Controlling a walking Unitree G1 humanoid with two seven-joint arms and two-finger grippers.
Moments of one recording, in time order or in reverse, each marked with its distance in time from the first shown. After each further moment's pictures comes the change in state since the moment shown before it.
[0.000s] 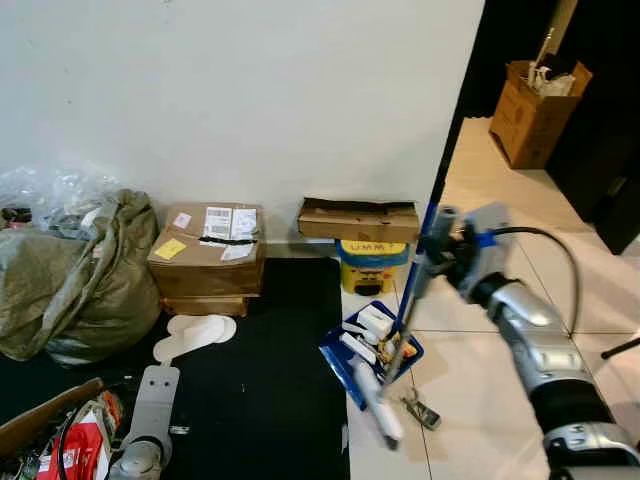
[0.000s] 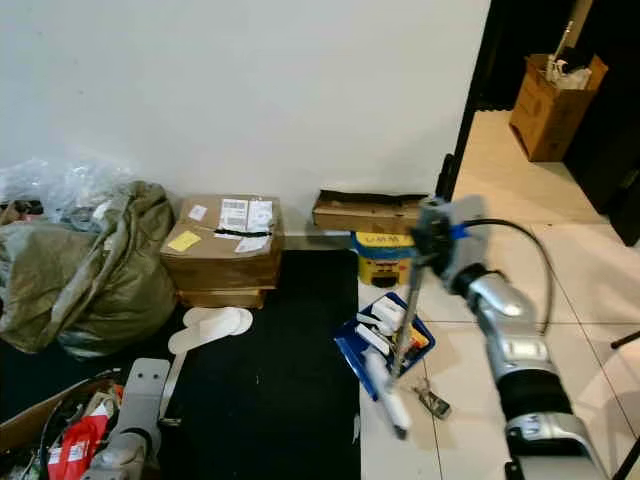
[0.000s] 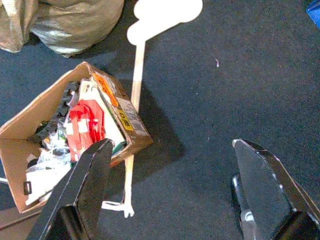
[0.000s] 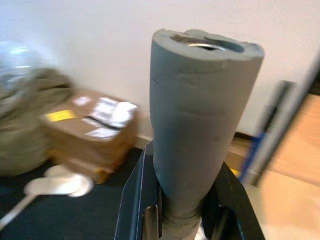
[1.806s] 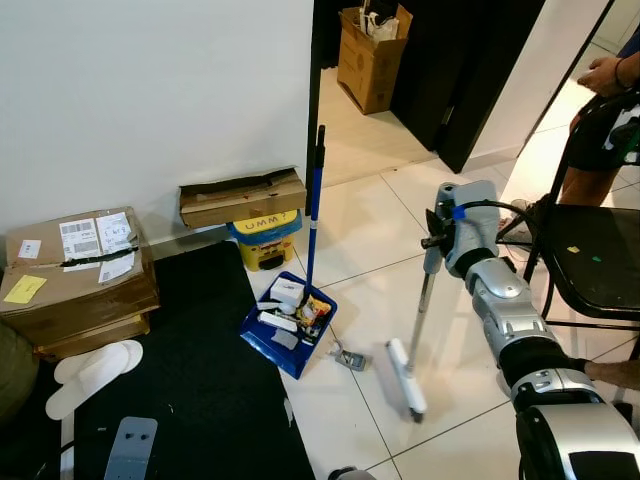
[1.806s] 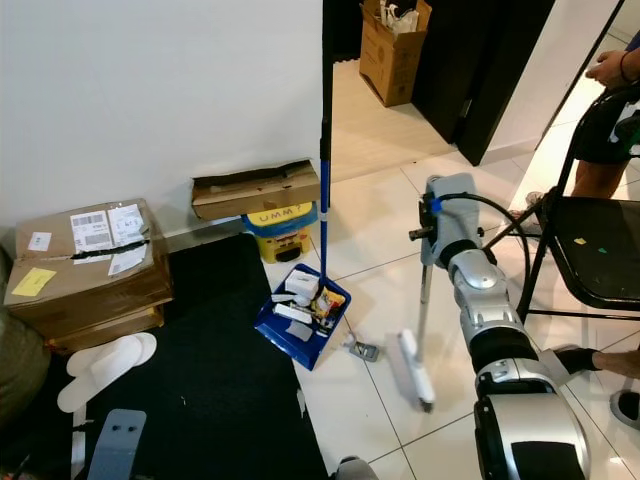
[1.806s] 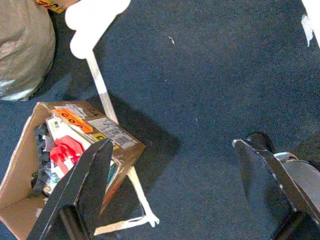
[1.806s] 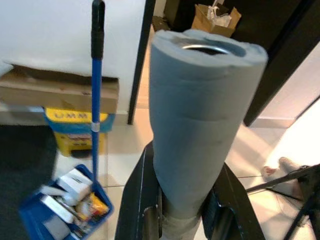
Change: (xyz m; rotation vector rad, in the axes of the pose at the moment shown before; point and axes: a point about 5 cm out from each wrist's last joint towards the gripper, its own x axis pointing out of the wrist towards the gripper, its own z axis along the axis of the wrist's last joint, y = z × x) left arm -0.025 0.016 -0.063 0.055 0.100 0.030; right arm 0.040 0.018 0.002 -0.169 0.041 -0.139
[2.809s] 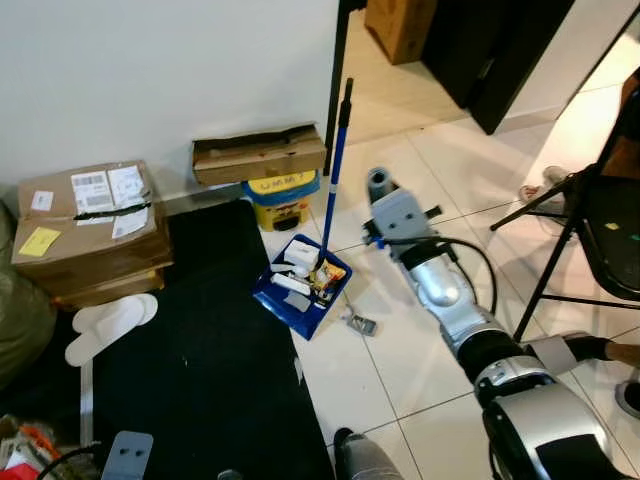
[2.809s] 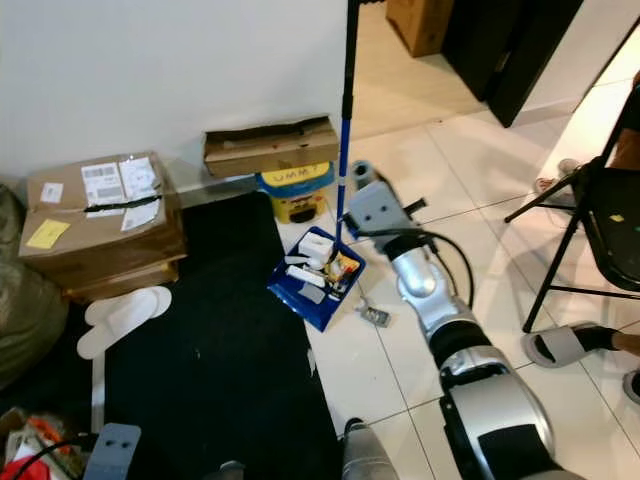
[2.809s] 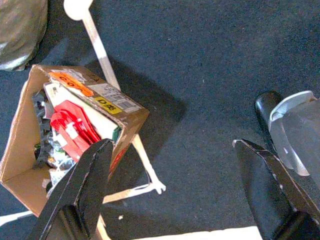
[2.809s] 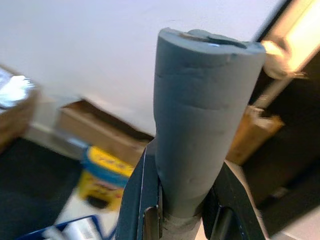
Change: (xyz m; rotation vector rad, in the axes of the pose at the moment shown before) left arm -0.010 0.008 -0.017 0.039 -0.047 -0.007; right arm -0.002 0.084 0.037 -0.254 -0.453 0.142
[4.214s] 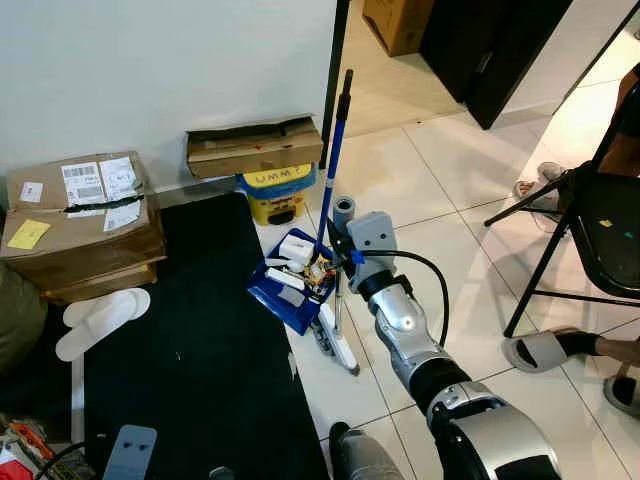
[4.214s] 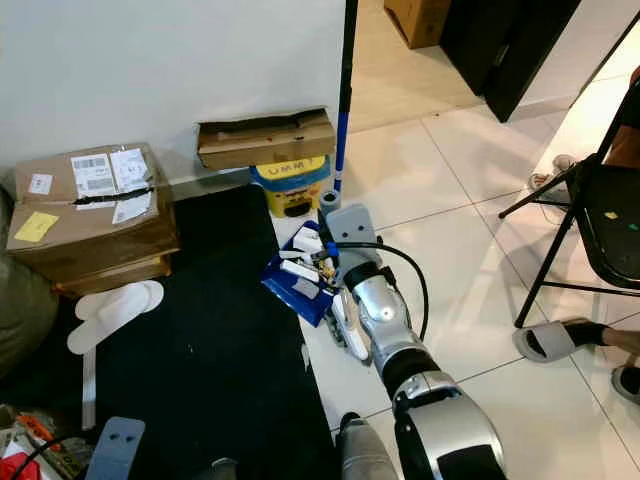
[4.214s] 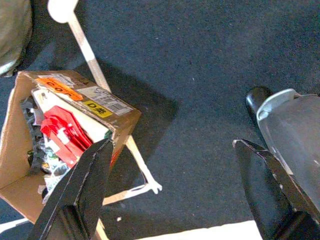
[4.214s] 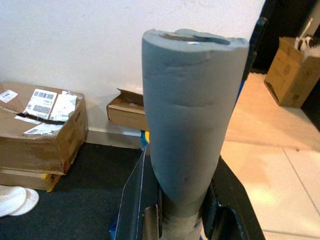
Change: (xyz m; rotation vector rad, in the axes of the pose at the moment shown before) left arm 0.003 -0.004 0.002 0.027 0.022 -0.017; right arm -0.004 0.056 -0.001 0.425 0.096 -0.007
